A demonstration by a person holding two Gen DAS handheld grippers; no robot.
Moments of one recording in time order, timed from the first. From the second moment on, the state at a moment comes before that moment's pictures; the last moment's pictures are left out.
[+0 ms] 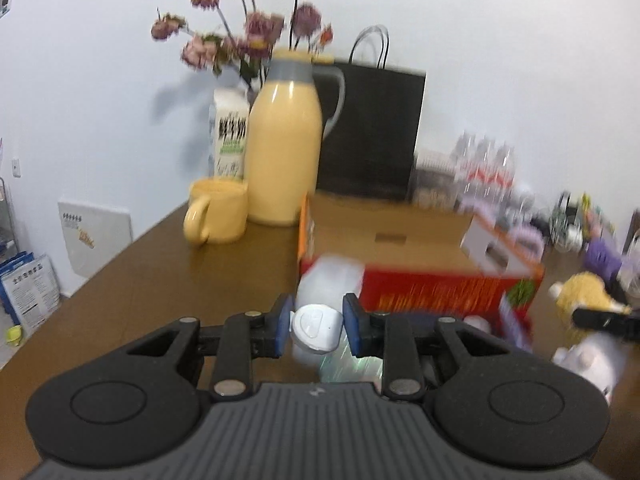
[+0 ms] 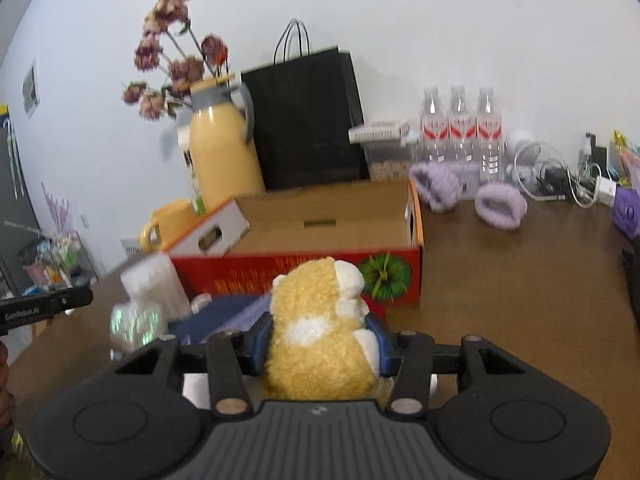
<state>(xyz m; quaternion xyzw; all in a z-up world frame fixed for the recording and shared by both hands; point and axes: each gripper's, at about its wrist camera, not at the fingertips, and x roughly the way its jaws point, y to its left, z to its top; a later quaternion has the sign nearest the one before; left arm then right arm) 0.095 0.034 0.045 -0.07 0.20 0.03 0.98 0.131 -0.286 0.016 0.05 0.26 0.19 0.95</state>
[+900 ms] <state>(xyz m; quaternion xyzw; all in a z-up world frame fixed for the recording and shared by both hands) 0.319 0.003 0.050 -0.06 0.26 0.04 0.96 0.326 -0.240 0.009 0.12 0.25 0.13 0.95</state>
